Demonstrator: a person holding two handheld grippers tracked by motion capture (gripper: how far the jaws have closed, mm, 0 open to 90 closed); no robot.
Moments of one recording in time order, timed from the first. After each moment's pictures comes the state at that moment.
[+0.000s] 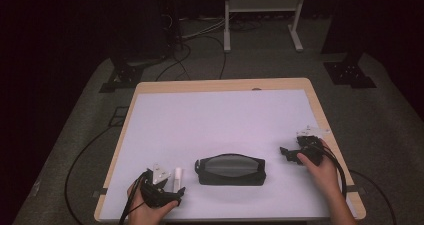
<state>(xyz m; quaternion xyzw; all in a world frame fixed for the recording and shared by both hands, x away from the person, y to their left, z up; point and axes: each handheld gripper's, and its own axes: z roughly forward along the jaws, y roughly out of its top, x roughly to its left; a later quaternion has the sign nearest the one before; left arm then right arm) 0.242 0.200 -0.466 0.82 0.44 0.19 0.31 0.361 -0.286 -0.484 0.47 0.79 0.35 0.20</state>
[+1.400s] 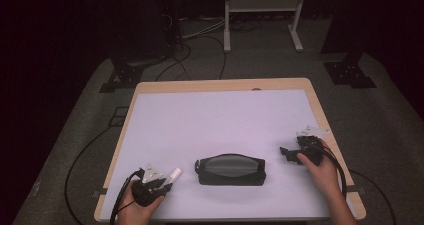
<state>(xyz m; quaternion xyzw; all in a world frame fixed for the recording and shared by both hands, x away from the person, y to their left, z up) 0.243 0.220 -0.462 0.84 0.41 0.16 0.31 0.361 -0.286 -0.484 0.46 0.79 0.35 0.20</state>
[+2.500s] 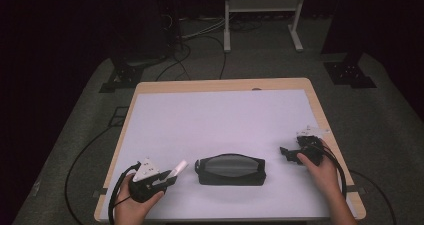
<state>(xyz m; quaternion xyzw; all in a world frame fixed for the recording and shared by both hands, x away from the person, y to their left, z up) 0.243 0.216 -0.428 0.83 0.35 0.15 0.41 0.361 -0.286 -0.484 0.47 0.79 0.35 0.20</state>
